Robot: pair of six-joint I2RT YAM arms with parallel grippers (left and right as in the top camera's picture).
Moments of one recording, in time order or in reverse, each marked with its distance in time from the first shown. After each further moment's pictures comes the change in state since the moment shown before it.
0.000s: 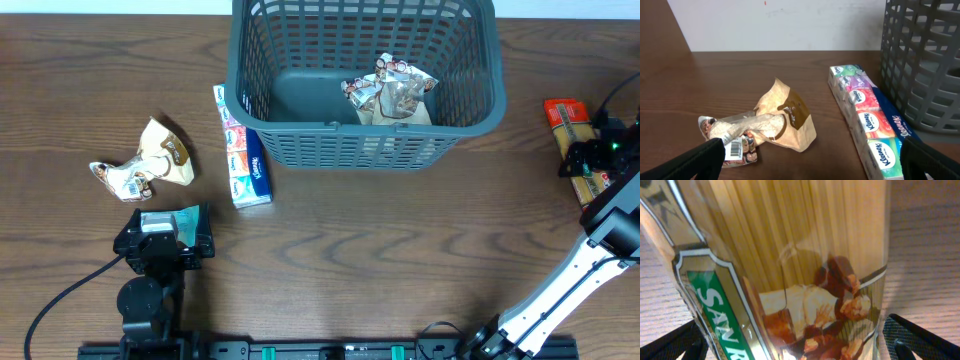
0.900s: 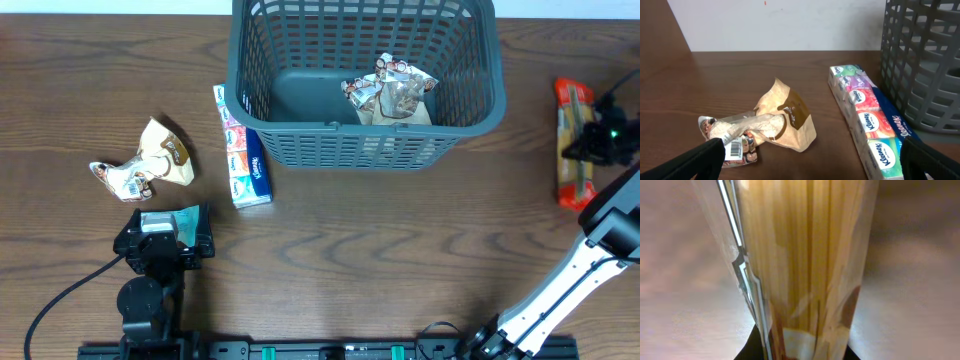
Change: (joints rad) left arm 0.000 0.000 0.000 0.000 0.000 0.000; right arm 0.021 -0.013 0.013 0.037 -0.289 0.183
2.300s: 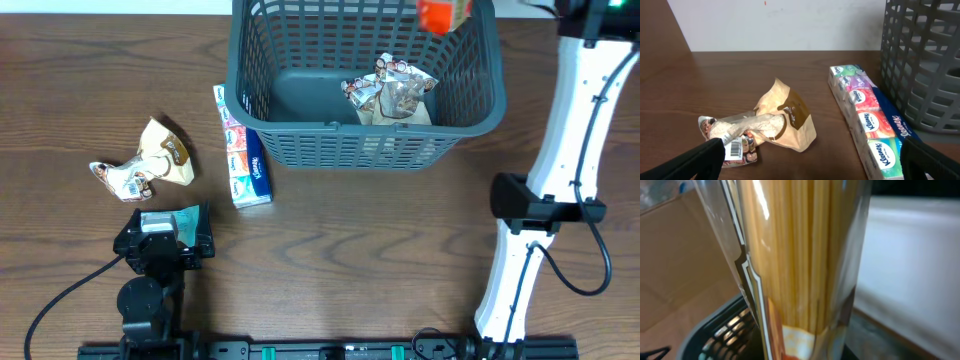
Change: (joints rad) left arm 0.000 0.000 0.000 0.000 0.000 0.000; right arm 0.623 -0.066 1.019 -0.012 -0.664 0.367
